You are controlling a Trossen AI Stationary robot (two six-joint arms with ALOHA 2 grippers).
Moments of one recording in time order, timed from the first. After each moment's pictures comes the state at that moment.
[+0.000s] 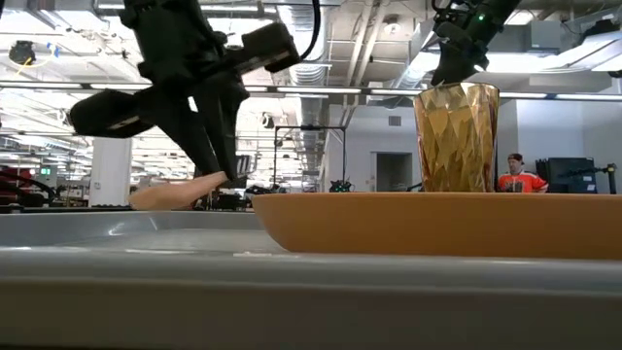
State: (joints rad) left arm -0.37 1.77 1.17 -0.62 -0.24 -1.76; right arm -0.83 1.20 1.33 -0.88 -0.03 -0.16
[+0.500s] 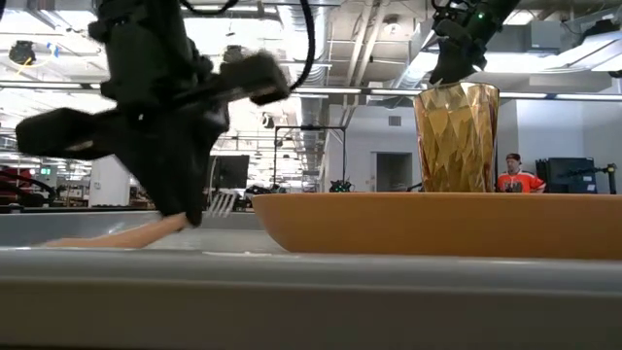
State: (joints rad) left arm -0.41 1.86 1.18 -0.62 -0.14 -1.85; right arm -0.83 1.20 1.33 -0.88 -0.06 -0.16
